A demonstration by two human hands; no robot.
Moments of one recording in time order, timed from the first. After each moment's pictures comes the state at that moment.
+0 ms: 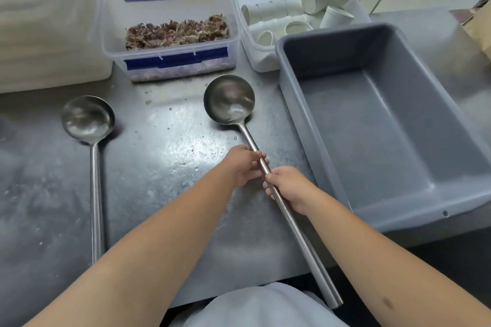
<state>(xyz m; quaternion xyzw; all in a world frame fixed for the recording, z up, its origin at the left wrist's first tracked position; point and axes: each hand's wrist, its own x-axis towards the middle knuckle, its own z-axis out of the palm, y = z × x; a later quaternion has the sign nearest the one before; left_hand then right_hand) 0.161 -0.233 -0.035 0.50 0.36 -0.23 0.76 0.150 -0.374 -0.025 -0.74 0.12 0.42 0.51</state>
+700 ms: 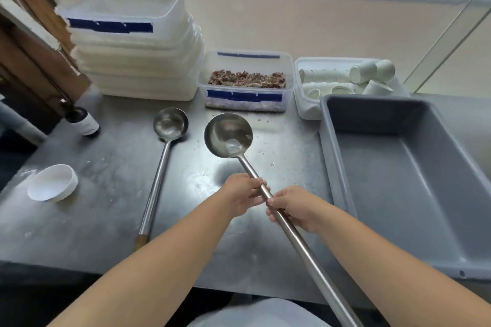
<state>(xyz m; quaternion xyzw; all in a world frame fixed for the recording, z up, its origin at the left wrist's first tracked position) 0.055 -0.205 0.045 0.45 0.40 -0.08 0.79 0.112 -0.352 0.067 -0.72 -0.04 0.53 0.44</state>
